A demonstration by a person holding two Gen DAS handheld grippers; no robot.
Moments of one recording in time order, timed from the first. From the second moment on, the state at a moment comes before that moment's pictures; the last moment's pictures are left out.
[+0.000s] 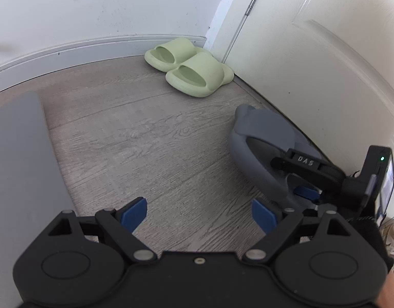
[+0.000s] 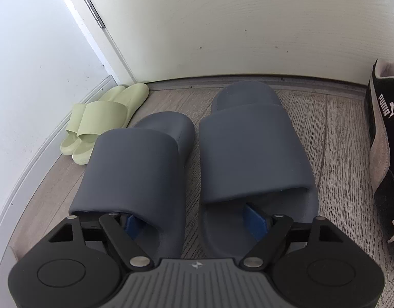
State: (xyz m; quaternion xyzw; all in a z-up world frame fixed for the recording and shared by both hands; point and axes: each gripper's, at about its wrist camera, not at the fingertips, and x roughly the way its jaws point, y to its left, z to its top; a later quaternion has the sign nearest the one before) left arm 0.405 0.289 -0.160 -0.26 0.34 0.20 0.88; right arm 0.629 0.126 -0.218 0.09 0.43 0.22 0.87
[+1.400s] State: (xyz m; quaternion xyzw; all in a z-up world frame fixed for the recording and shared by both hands) left arm 0.492 0.259 -0.208 -0.13 0.41 0.17 0.89; right arm 0.620 0.096 -0.200 -0.03 0.51 0.33 0.79
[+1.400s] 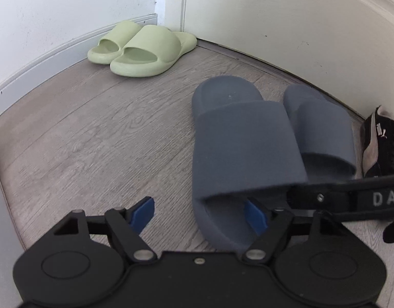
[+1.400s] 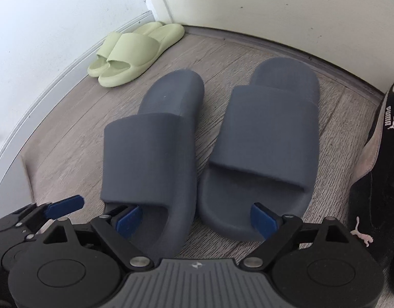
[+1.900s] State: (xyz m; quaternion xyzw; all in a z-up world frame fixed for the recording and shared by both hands) left arm 0.454 0.298 -0.167 -0.16 0.39 0.20 0.88; right arm 0.548 0.077 -0.183 -0.11 0.34 0.37 0.86
